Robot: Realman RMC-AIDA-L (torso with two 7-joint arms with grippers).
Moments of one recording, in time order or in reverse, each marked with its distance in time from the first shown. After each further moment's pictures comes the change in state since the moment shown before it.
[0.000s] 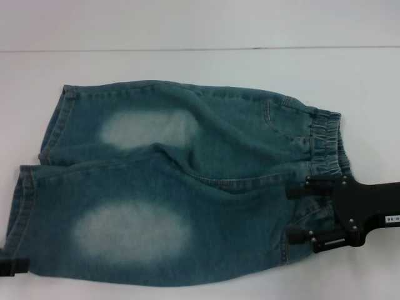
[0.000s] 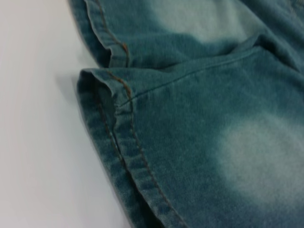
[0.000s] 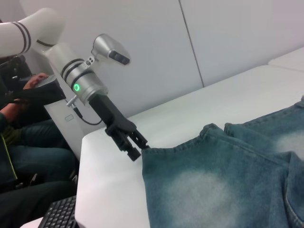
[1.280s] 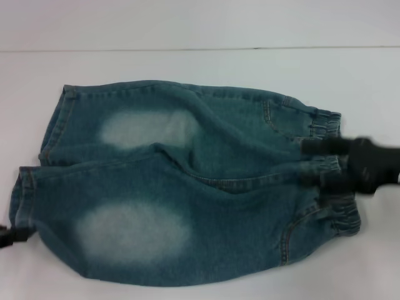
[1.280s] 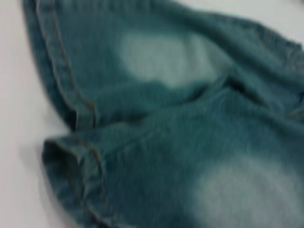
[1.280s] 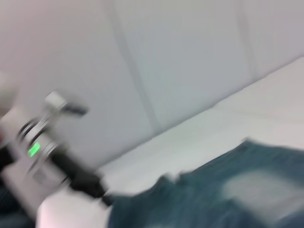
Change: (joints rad) left arm -0.027 -0.009 0.000 0.002 -0.086 0.003 0.019; right arm 0.022 -0.011 0.158 -0.011 0.035 0.008 0.144
